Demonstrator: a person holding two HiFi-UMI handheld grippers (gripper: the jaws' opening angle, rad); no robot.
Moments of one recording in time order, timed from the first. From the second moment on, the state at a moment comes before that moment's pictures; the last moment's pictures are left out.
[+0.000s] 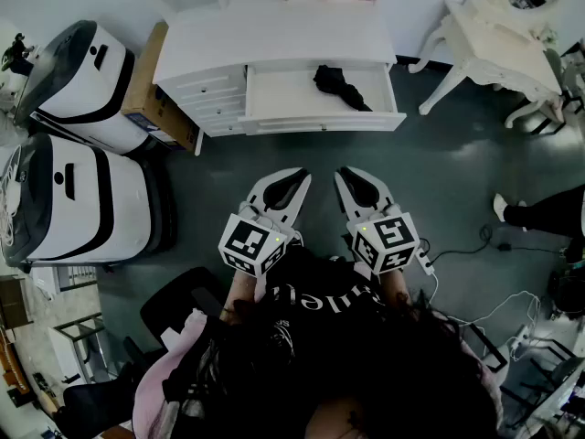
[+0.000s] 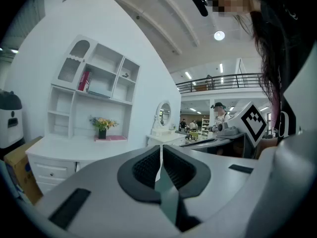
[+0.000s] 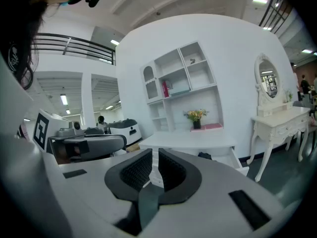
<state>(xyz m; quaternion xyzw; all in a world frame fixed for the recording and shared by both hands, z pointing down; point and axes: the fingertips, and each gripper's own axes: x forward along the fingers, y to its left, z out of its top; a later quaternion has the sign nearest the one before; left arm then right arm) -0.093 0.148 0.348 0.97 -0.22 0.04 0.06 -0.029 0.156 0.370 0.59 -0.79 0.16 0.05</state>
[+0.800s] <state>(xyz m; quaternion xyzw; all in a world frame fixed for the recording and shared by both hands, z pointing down) -0.128 0.119 0.357 0.98 -0.20 0.05 0.06 -0.055 0.122 0.381 0.61 -0.77 0.18 0.04</state>
